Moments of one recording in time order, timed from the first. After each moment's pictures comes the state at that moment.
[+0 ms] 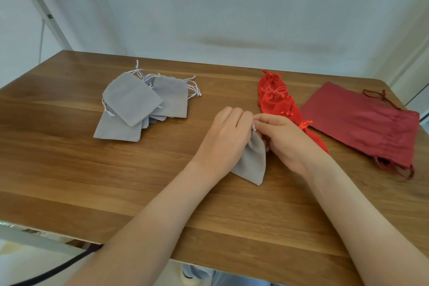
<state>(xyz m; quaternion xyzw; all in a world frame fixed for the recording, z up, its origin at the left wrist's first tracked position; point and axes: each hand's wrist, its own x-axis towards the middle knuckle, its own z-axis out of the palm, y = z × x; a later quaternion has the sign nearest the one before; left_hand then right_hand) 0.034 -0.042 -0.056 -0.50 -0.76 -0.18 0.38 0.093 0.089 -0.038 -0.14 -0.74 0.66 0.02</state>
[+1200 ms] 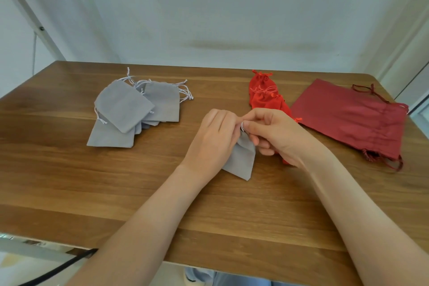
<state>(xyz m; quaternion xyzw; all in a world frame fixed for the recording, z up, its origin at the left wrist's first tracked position) 0.033 -0.047 -0.058 -0.50 -0.75 -0.28 0.34 0.100 0.099 -0.026 -0.09 -0.72 0.68 0.01</state>
